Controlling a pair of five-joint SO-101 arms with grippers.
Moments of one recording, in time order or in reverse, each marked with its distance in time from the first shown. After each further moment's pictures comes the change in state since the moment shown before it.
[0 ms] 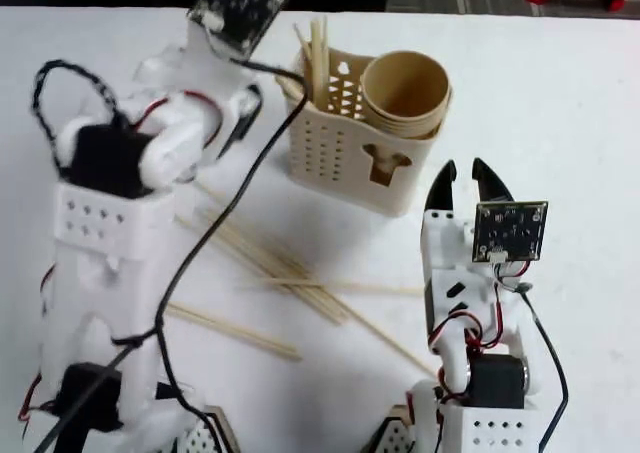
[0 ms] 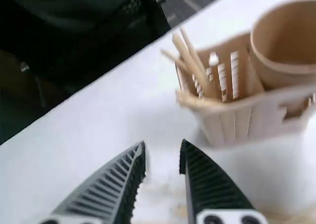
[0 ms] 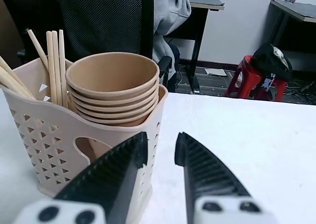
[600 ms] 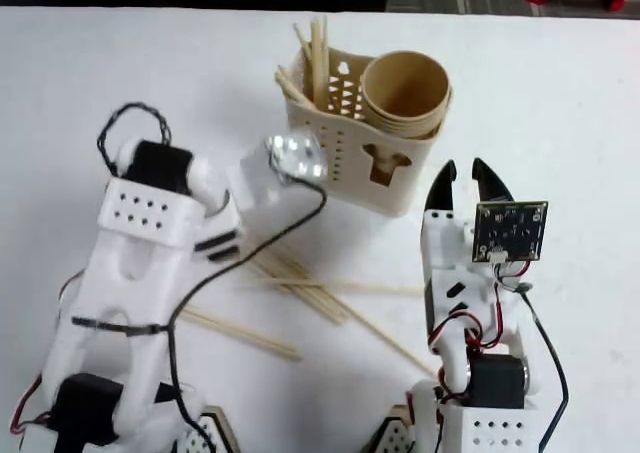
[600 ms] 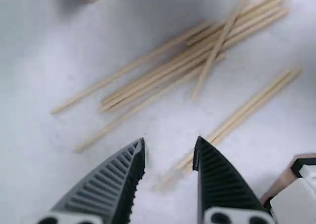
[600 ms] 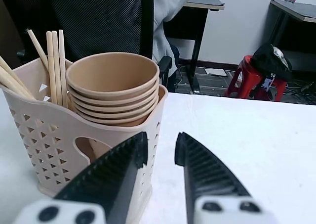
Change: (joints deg) left arm 0.0 -3.3 31.8 12.0 -31.1; right arm 0.0 0.0 0.0 0.0 0.0
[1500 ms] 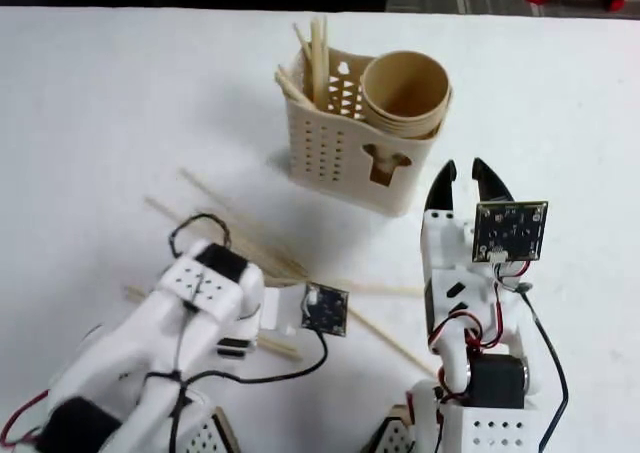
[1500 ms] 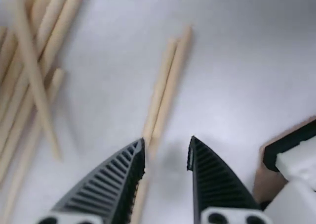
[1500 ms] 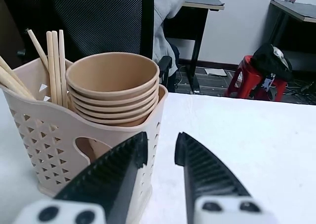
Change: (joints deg) left arm 14.0 -6.9 45.5 -24.2 -12.1; right arm 0.0 0.0 0.0 0.0 0.0
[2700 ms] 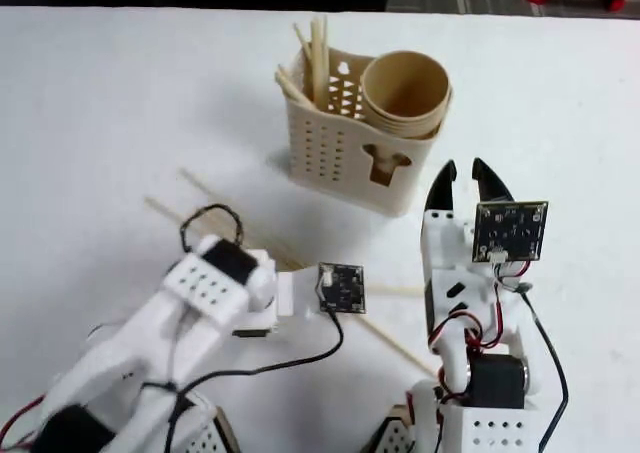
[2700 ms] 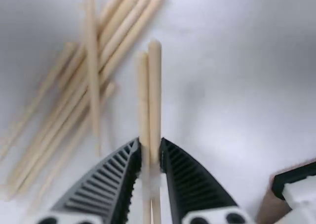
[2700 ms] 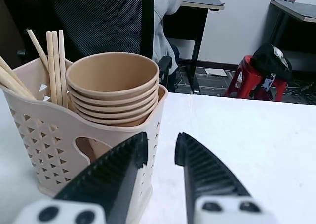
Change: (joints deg) left arm 3.9 -4.4 -5.1 1.0 10.7; right arm 0.0 0.0 0.0 0.0 0.0
